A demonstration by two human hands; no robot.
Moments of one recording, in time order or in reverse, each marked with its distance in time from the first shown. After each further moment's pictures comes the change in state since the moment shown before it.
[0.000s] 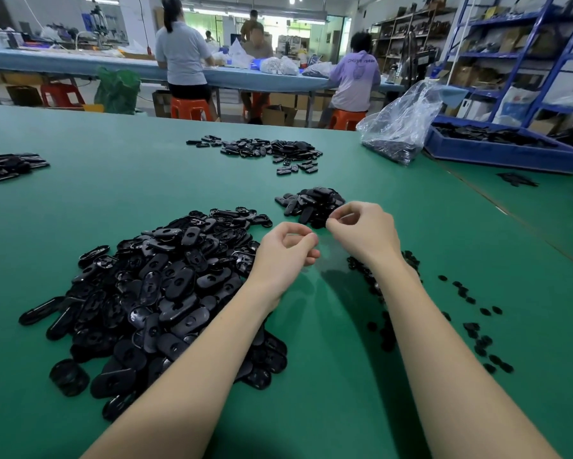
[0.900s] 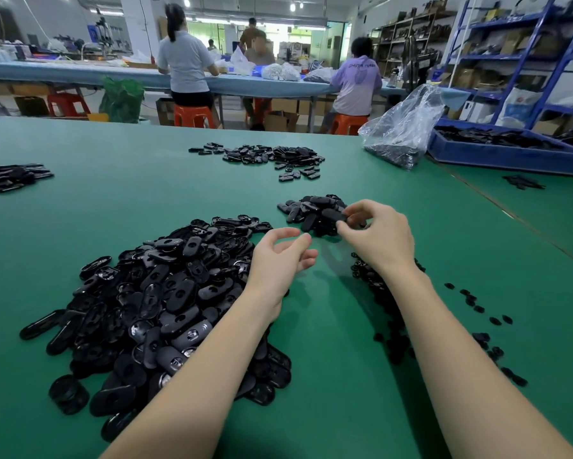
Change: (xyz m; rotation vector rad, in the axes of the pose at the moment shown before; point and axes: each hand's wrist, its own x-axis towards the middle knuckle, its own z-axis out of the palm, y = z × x) left_hand 0.006 0.000 -0.003 -0.269 0.086 -0.056; right_hand 0.014 0.016 -0.004 -0.057 0.124 -0.152
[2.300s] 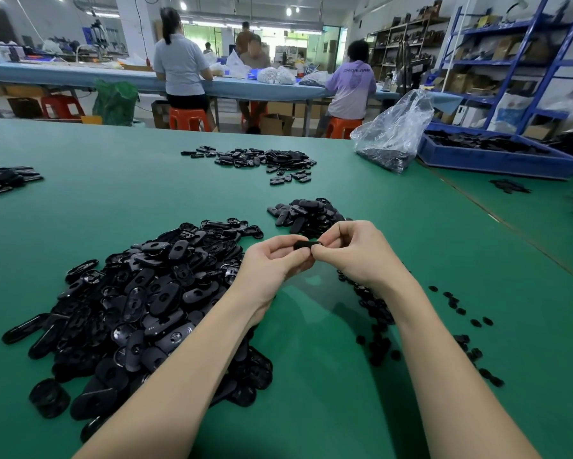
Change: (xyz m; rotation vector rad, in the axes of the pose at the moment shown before) left_hand -0.011 0.006 0.002 -0.030 -0.194 -0.020; right_hand -0.025 -0.015 -0.019 0.300 -0.341 0.063
